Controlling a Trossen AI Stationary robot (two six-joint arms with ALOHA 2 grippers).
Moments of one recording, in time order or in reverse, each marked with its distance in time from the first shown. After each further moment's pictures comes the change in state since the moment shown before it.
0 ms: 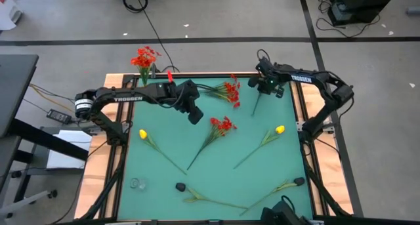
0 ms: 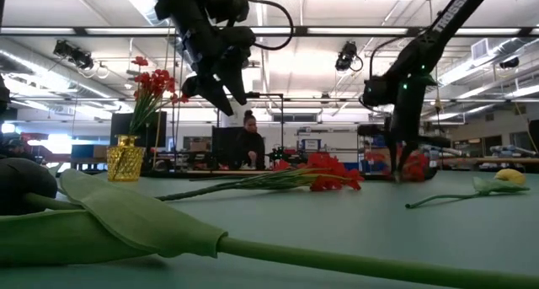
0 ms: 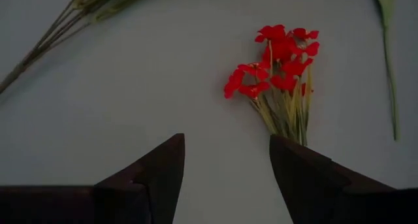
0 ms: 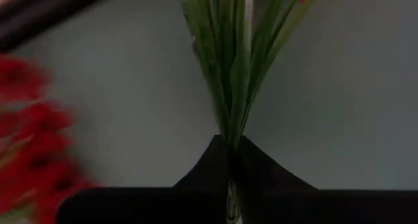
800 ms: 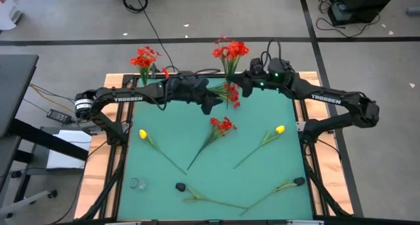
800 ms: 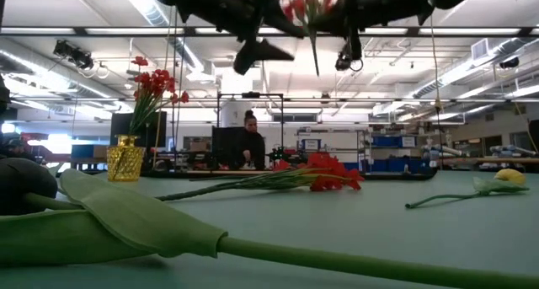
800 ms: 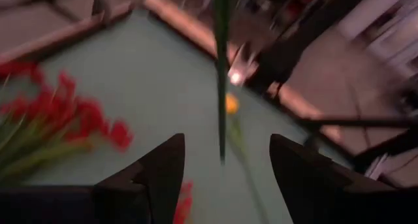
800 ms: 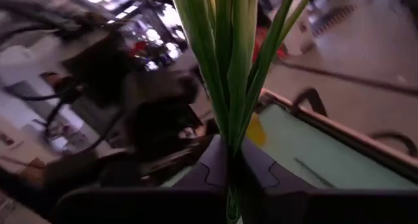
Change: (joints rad) left arm -0.003 0.000 0.000 0.649 0.125 -0.051; right arm 0.432 -0.408 0.002 0.768 -0.219 -0.509
